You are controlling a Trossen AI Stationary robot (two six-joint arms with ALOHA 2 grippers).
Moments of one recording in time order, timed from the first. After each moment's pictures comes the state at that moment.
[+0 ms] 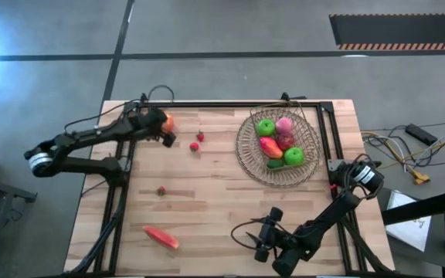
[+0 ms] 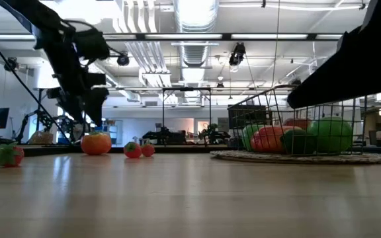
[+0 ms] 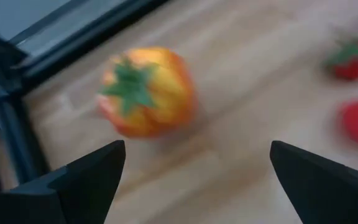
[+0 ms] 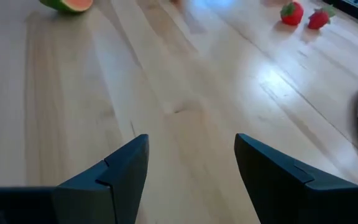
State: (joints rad) left arm 0.62 1.08 0.63 -0.55 -0.33 -0.27; right arm 0.81 1.98 1.12 -0.20 0.97 0.87
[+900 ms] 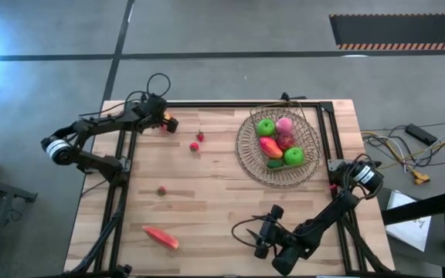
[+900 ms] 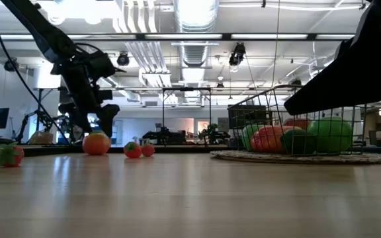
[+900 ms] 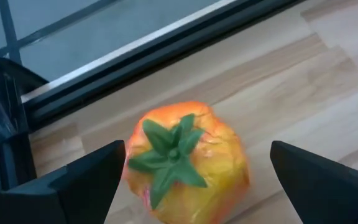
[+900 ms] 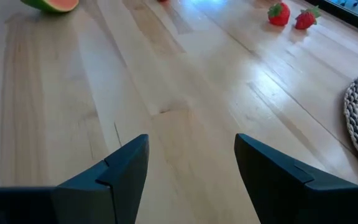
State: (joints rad) left arm 0.86 1.31 0.63 -0.22 -0.27 -0.15; right arm 0.81 1.98 1.09 -0.20 1.00 0.89
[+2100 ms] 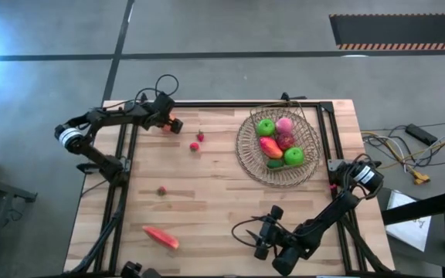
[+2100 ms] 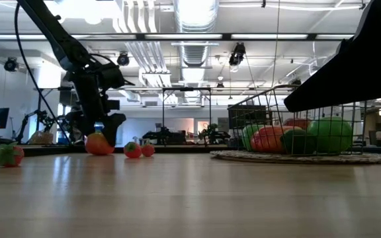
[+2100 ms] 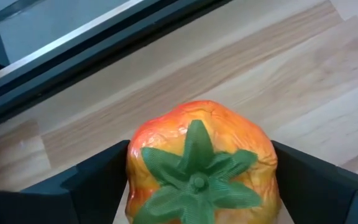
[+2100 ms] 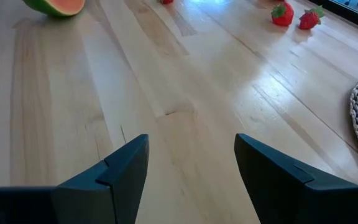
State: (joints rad) left arm 0.86 1.49 0.73 -0.27 -0.22 -0.17; right arm 0.81 1.98 1.09 -0.17 1.00 0.89
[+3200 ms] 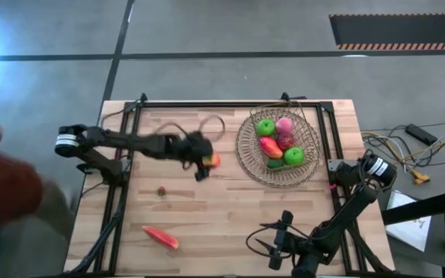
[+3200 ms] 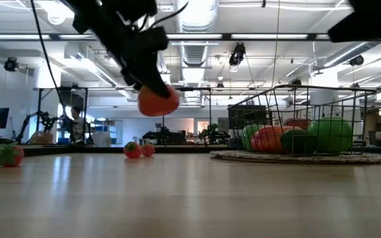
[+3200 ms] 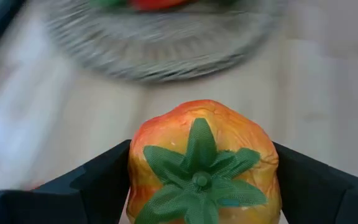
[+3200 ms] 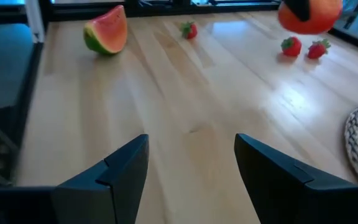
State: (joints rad) left arm 0.08 1.45 0.94 -0.27 -0.13 -0.09; right arm 0.93 1.84 1.09 -0.23 1.05 0.89
